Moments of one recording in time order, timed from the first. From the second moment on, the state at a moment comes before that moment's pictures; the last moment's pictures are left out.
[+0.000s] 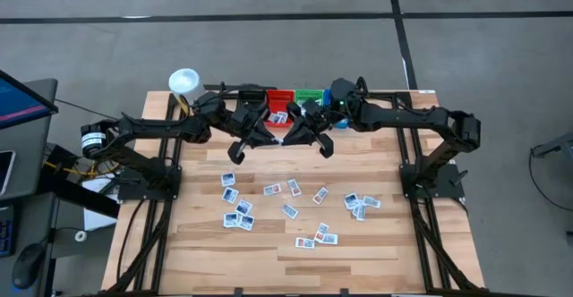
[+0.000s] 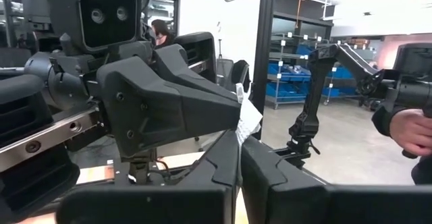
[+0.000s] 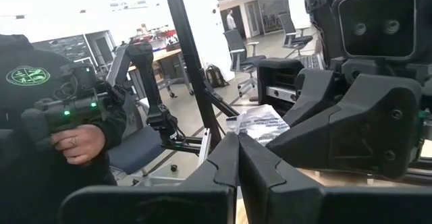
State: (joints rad) left arm 0.33 1.39 0.79 0.85 0.79 -0.16; right arm -0.29 1.59 1.16 0.50 -0.88 0.29
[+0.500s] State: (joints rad) left arm 0.45 1.39 0.77 0.85 0.85 -0.16; right arm -0.31 1.59 1.16 0.45 -0.83 0.28
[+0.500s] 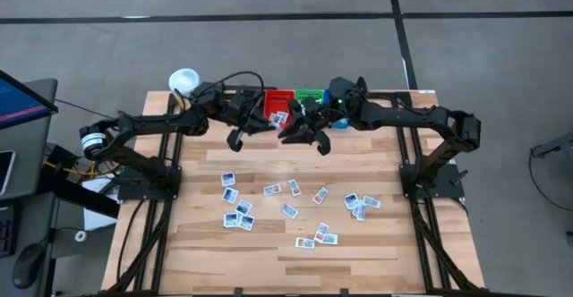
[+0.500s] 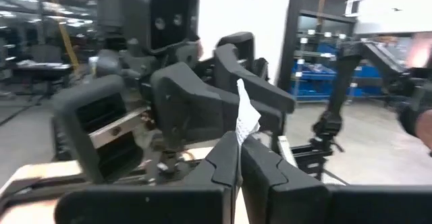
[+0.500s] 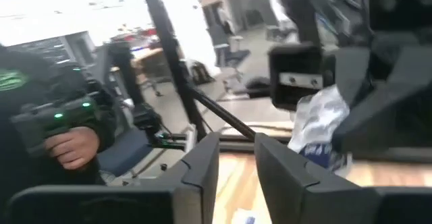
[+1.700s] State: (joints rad) left arm 0.60 1.77 0.73 0.84 0.23 0.07; right arm -0.38 1.59 1.16 -0.69 -0.25 0.02
